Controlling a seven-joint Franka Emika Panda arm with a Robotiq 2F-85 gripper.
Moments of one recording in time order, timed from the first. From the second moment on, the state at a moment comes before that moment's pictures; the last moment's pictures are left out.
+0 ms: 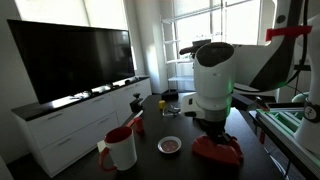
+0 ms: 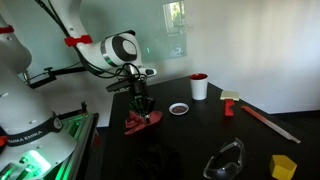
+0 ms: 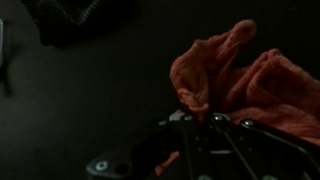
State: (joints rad) arm 0.08 0.12 0.03 -2.75 -0.93 2.60 0.29
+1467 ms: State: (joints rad) arm -0.06 0.13 0.06 -2.74 -0.99 2.66 0.31
